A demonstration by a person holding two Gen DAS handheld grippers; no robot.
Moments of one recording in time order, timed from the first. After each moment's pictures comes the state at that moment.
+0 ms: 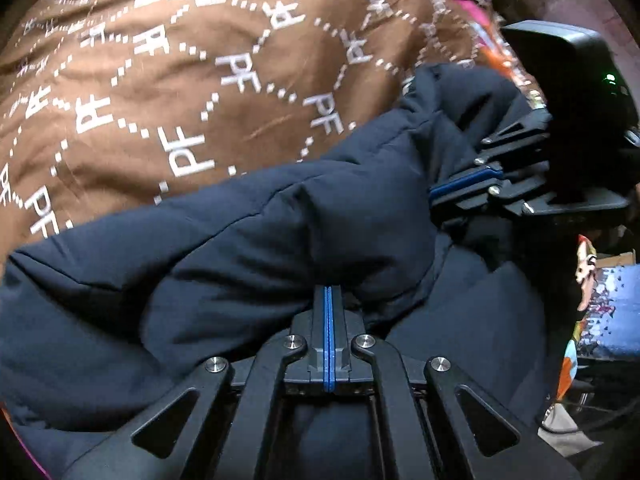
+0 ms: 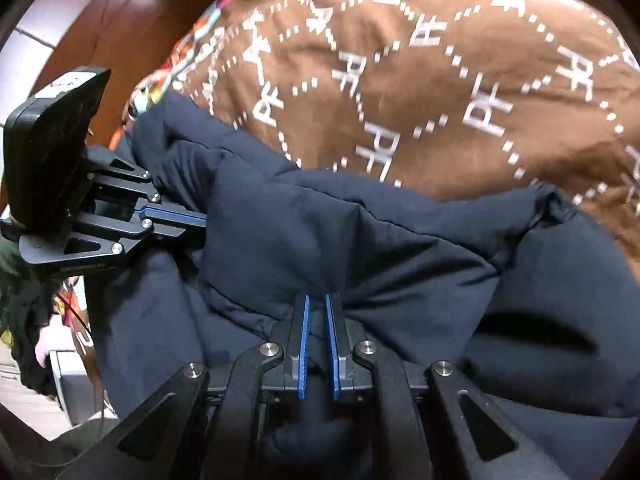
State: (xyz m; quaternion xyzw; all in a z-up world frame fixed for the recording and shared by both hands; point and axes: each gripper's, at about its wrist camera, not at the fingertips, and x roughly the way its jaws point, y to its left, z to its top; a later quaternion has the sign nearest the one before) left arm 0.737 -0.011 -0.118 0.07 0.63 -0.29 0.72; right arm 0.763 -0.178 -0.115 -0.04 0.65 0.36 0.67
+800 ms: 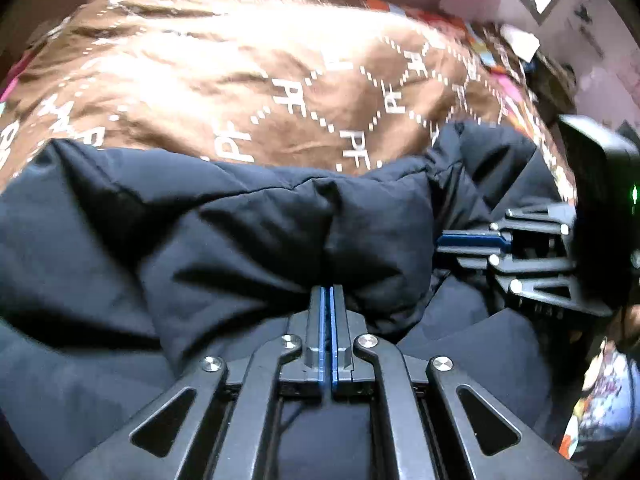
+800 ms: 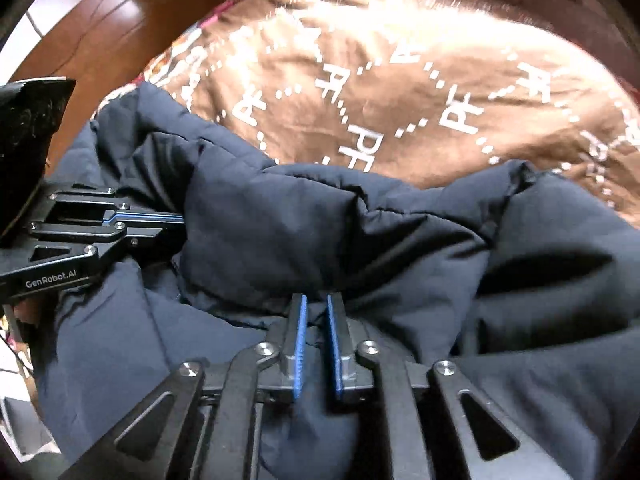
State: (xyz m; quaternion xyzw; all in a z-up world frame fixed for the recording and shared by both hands) left arm 0.688 0.012 -0.115 -0.02 0.54 -0.20 0.82; right arm 0.703 -0.183 -0.105 -0.07 0.55 0.28 0.79
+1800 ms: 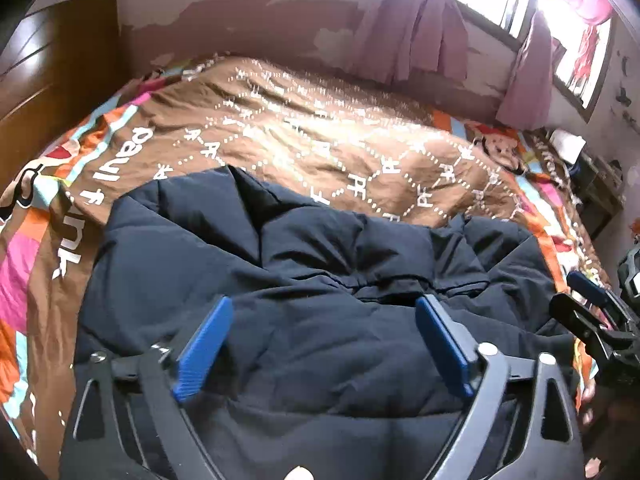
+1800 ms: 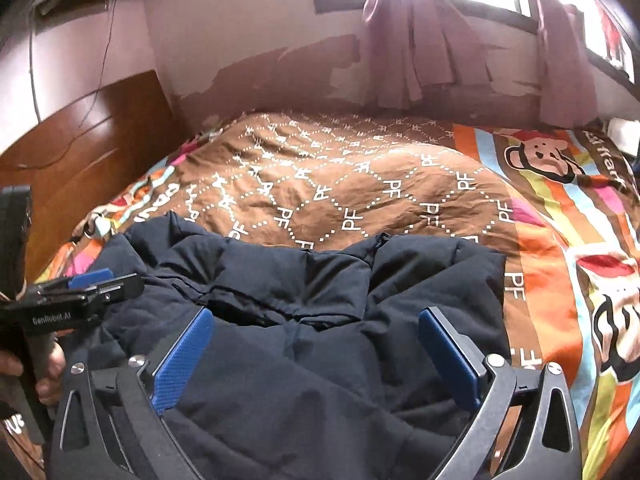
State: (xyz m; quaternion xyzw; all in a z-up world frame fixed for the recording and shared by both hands) left arm 0.584 0.022 -0.052 -0.08 0.38 -0.05 0.92; right arm 0.596 -0.232 -0.016 0.00 0.35 0.17 0.92
